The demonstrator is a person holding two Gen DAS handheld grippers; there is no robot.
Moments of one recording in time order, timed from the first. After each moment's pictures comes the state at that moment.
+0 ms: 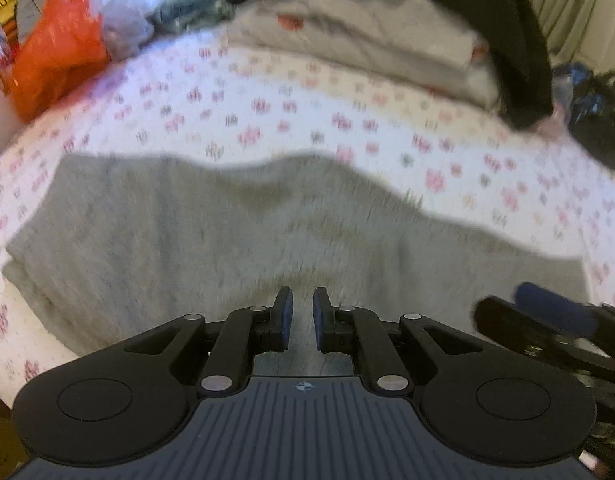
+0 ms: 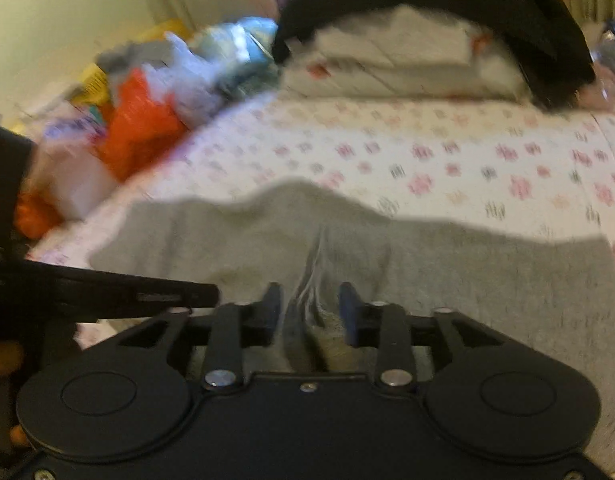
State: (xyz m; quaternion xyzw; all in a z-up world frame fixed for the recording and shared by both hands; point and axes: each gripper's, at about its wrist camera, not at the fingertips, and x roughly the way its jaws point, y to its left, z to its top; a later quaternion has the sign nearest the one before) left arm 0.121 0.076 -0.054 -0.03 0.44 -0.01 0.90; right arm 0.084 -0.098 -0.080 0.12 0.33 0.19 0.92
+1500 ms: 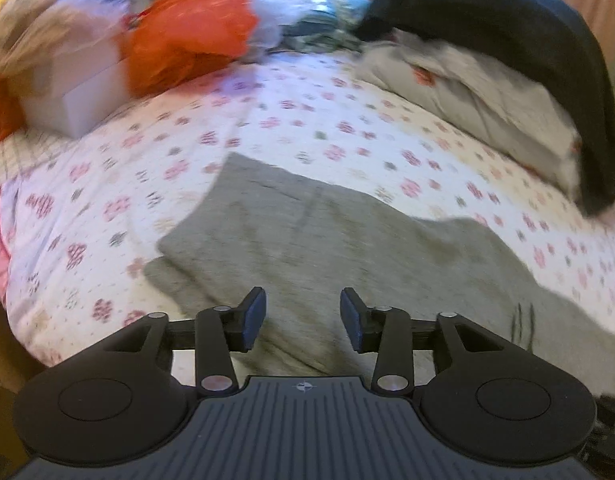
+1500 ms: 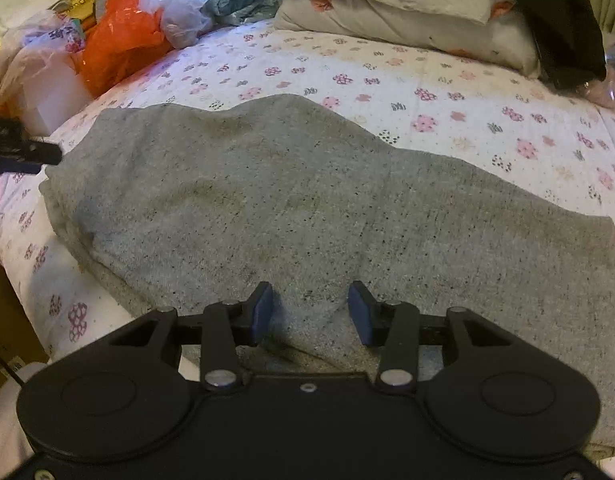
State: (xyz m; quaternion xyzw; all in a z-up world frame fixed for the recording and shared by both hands) left arm 0.113 0.236 -0.044 -0.11 0.41 0.07 0.90; right arm 0.085 -0.069 -0.115 0.02 0.43 0.16 0.89
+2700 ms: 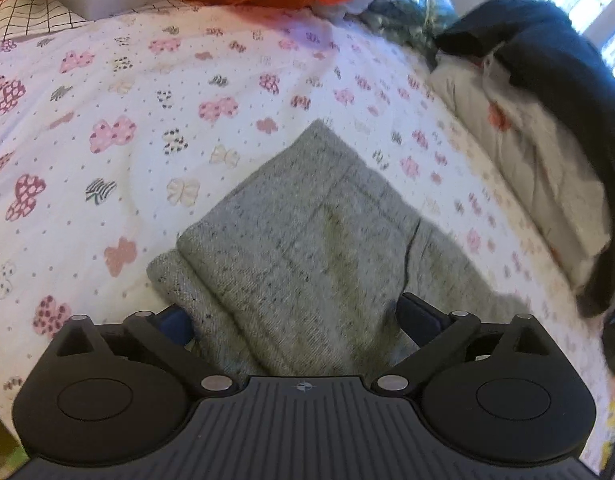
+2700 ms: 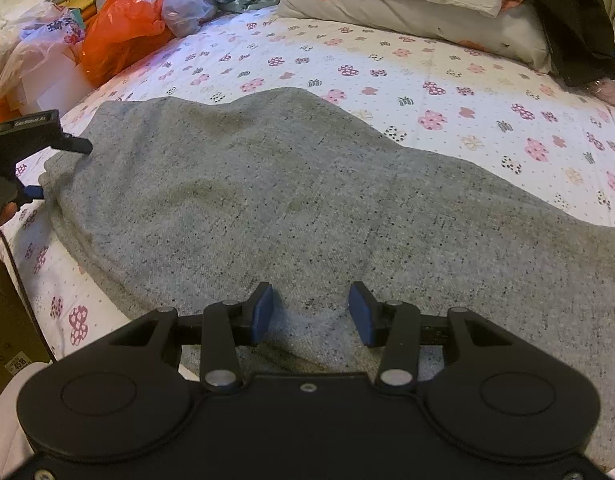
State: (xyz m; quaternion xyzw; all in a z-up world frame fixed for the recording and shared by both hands) left arm 0.164 0.327 -0.118 -0.29 0.42 0.07 0.86; right arm 0.097 -0.065 -0.114 0.01 0.44 0.17 0.88
